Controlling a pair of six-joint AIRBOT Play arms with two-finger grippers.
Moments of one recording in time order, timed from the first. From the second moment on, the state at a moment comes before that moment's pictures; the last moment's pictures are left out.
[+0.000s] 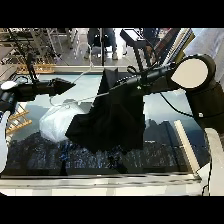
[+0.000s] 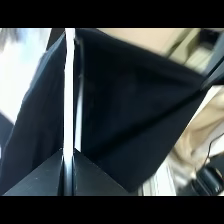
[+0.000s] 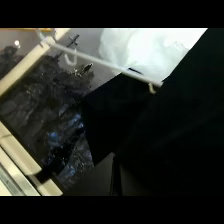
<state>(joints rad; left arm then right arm) 0.12 -1.72 1.72 -0.02 -1.49 -0.36 0.52 -1.41 2.04 -1.21 1.42 1.47</state>
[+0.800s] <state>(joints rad) 0.12 -1.73 1.70 -0.14 -1.52 -0.18 0.44 -1.43 1.89 -1.68 0.98 0.55</state>
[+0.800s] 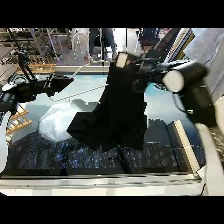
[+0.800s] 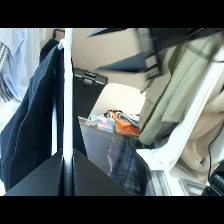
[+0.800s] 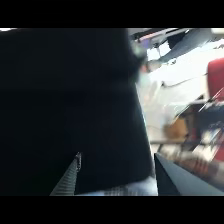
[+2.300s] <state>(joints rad) 0.24 -1.57 1.90 0.82 -1.35 -1.34 0.36 -1.56 1.86 -1.79 0.94 1.19</state>
